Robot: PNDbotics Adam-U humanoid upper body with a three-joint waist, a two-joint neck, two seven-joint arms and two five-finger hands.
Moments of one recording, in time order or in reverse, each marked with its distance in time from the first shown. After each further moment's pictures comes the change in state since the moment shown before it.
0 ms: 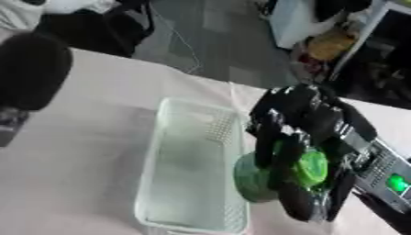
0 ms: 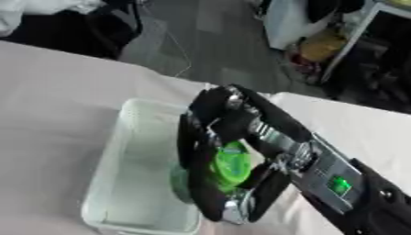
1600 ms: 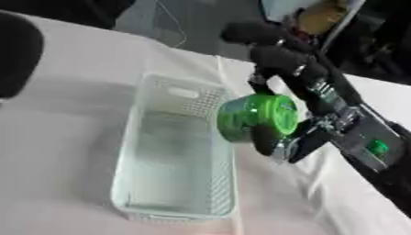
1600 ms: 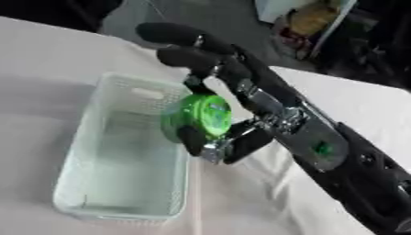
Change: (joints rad) left arm 0.009 -0.046 -0.011 0.000 -0.019 0.009 -0.001; right arm -0.009 -0.061 -0.053 0.056 0.258 -0.033 -0.165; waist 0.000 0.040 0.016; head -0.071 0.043
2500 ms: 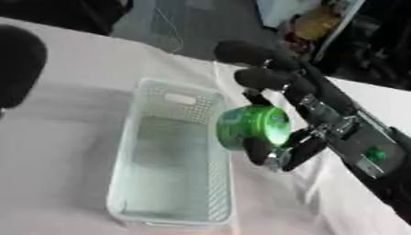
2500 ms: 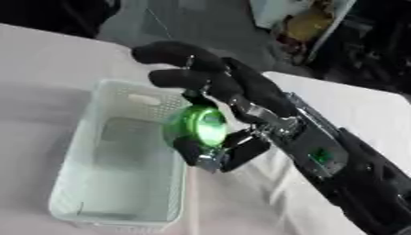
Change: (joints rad) left arm 0.000 0.008 0.001 0.000 -0.003 -0.002 0.006; right arm -0.003 -0.002 -0.001 0.011 0.060 0.022 -0.026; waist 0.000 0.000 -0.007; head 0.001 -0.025
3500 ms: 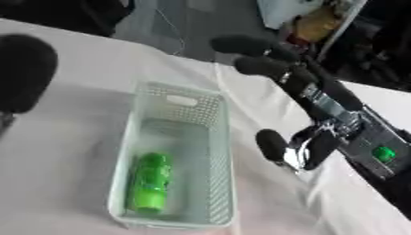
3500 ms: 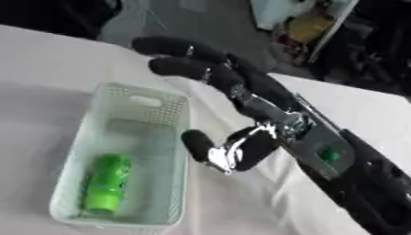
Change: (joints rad) left arm 0.043 0.026 -0.001 0.000 -0.023 0.004 -0.014; right arm 0.064 0.015 -0.007 -0.030 -0.149 0.048 0.123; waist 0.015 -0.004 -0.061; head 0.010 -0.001
